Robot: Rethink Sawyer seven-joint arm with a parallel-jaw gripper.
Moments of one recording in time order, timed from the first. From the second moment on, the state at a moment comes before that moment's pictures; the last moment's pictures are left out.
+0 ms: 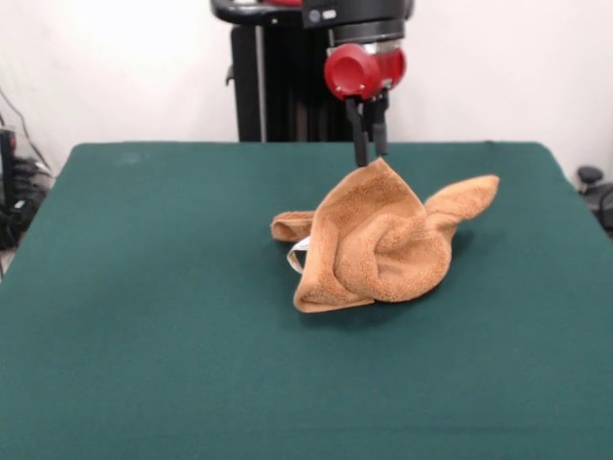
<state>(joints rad) -0.65 -0.90 0.77 2.09 -1.03 0.35 1.51</state>
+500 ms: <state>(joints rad) -0.63 -0.90 0.74 2.09 -1.08 0.25 1.51</state>
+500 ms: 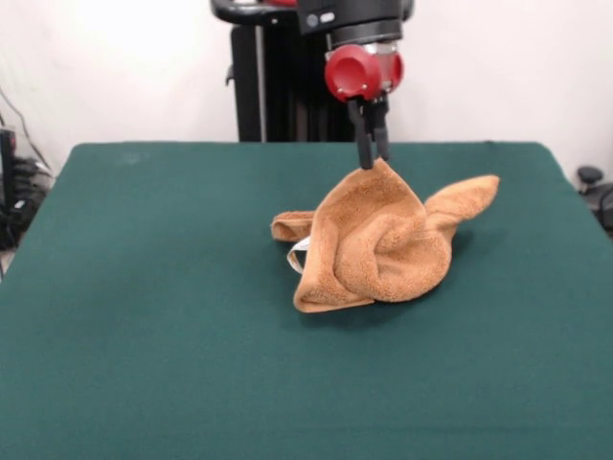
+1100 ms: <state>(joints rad) -0.61 -0.91 0.71 2.08 -1.08 0.15 1.51</state>
